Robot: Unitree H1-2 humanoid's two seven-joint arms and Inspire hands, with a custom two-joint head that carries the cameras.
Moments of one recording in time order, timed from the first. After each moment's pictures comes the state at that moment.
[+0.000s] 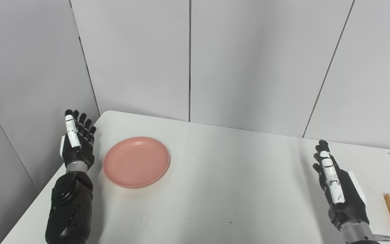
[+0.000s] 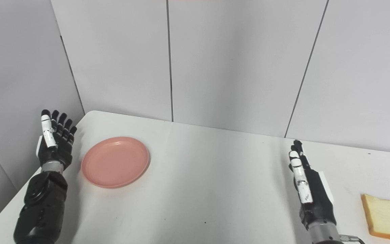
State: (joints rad) left arm -0.52 0.24 0.46 0.48 -0.45 0.01 0.06; right arm -0.28 -0.12 -0.04 -0.22 0.05 0.35 0.07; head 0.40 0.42
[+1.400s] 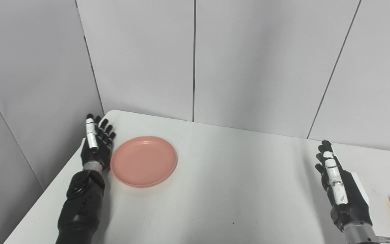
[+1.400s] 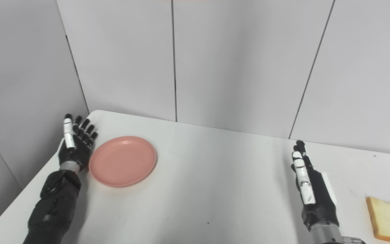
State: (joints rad) left arm -0.61 0.26 0.36 0.74 -0.45 -0.05 -0.07; right arm -0.28 -0.12 -0.03 -0.23 0.06 0.35 0.07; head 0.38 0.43
